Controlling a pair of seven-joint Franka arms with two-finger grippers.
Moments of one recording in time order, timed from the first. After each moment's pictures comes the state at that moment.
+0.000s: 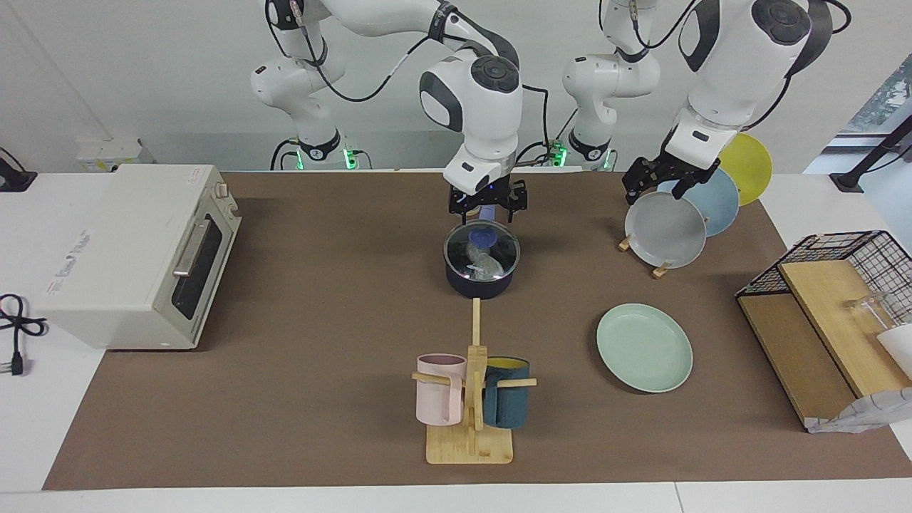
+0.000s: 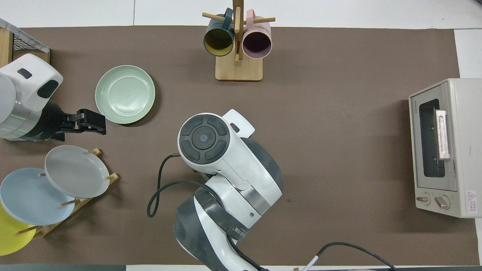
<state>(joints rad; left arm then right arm) -0.07 -0.07 -0.13 -1.74 -0.06 1.61 -0.27 0.73 0.35 0.03 -1.55 0.04 1.88 0.73</state>
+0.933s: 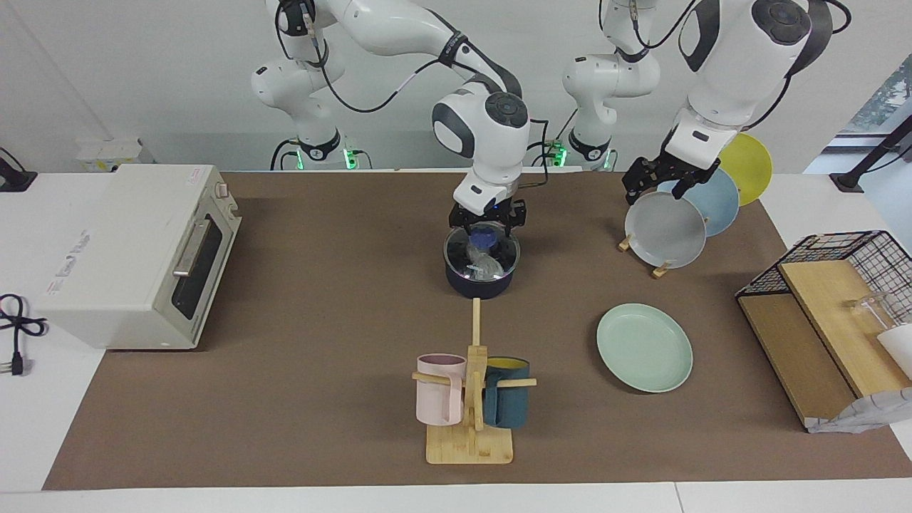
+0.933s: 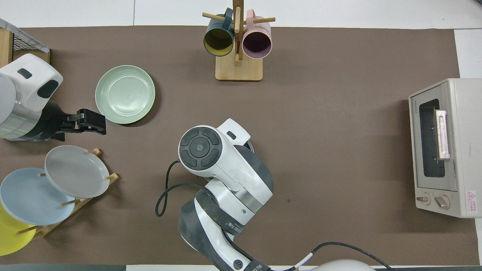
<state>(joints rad) -0.07 -0.07 -0.13 -1.74 -0.06 1.61 -0.27 0.74 0.38 0.02 -1.62 0.00 1.96 0.74</state>
